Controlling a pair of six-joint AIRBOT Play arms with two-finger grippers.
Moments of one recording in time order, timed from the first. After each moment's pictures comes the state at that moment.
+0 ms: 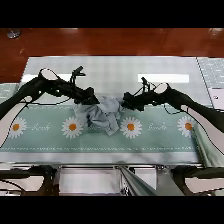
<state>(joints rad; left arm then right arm) -0.20 -1.54 1.12 0.65 -1.17 -1.27 0.32 -1.60 1.03 -0.63 0.81 1.52</state>
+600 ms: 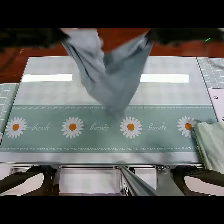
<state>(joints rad) 0.01 -1.25 1.58 0.62 -1.12 -1.29 0.15 -1.38 1.77 -1.00 1.05 1.60</state>
